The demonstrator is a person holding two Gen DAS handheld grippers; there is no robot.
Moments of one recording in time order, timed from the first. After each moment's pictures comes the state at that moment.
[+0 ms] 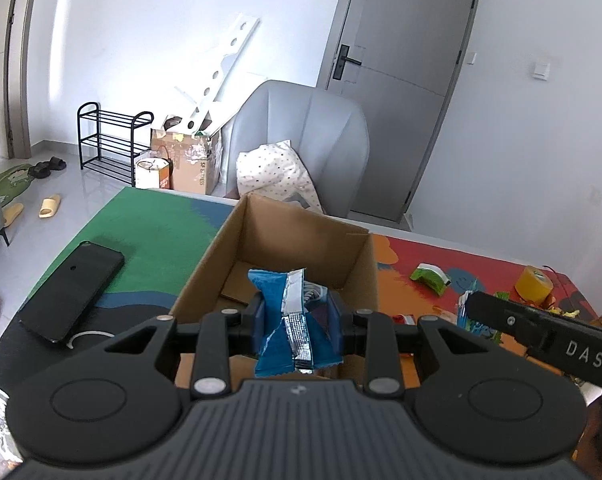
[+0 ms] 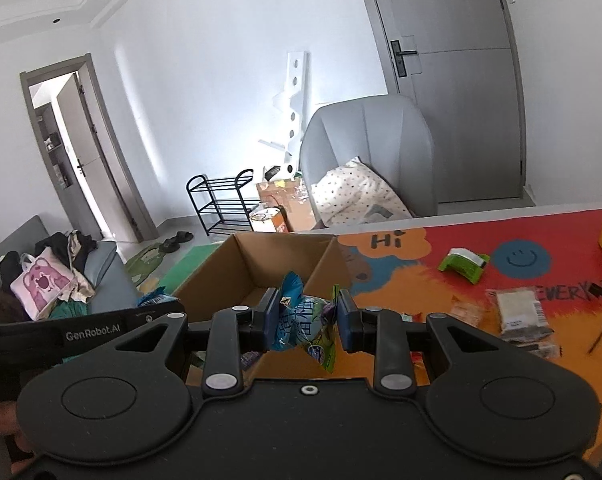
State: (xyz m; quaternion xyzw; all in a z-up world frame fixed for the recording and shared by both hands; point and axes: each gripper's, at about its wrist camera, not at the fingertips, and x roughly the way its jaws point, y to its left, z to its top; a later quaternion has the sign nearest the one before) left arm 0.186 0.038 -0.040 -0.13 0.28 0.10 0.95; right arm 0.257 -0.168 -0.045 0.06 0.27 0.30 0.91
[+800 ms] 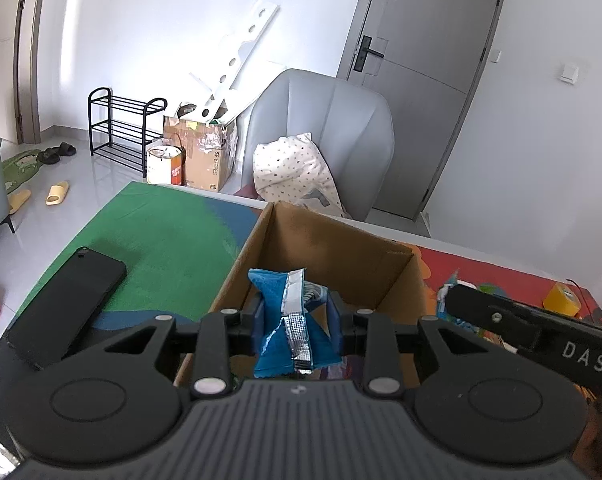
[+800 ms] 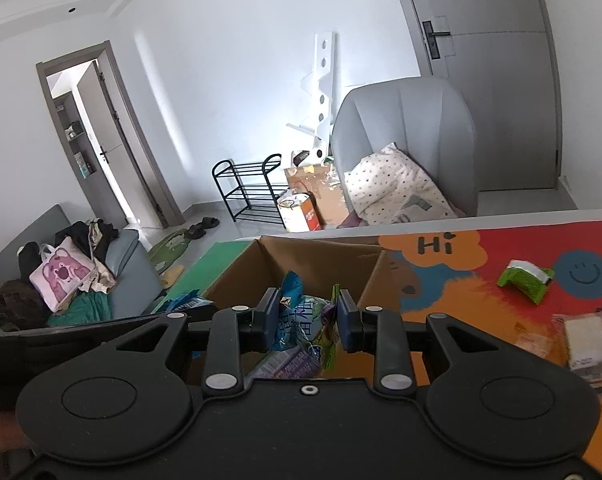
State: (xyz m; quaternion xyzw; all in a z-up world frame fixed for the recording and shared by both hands) left arm 0.226 0.069 -0.050 -0.15 0.29 0.12 0.94; right arm 0.301 -0.122 -0.053 0.06 0.29 0.34 0.89
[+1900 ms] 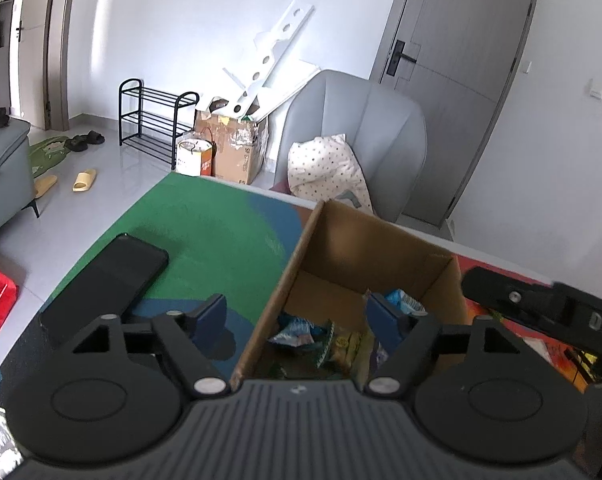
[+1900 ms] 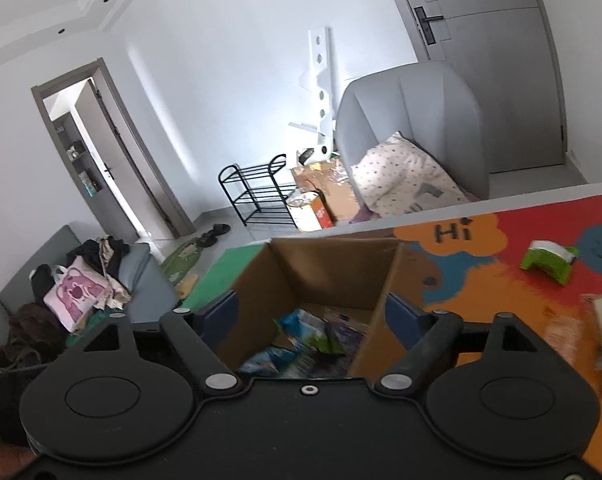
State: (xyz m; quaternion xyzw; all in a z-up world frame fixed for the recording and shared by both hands) left arm 0.215 0.089 -0.051 -0.16 0.30 0.16 0.93; right arm 0.302 -0.125 -0.056 0.10 0.31 0.34 0.88
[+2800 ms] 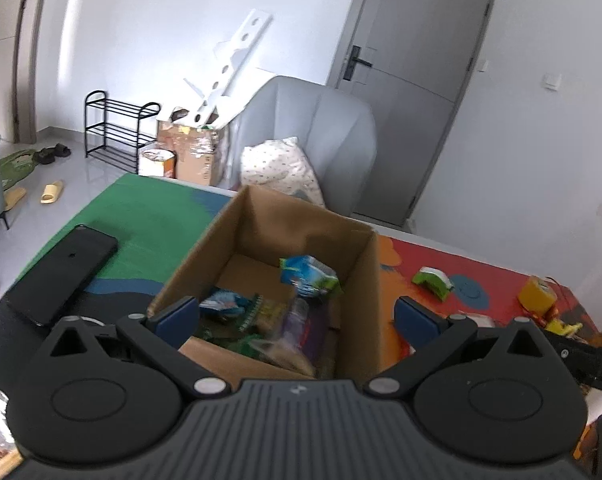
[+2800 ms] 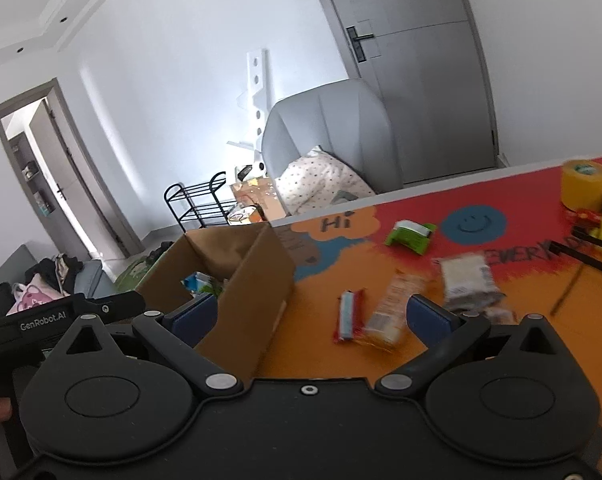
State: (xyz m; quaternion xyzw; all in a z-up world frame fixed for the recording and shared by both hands) left arm 0.191 0.032 -0.049 -0.16 0.27 0.10 0.94; right arm 0.261 -0.238 -0.071 0.12 0.29 0.25 0.91
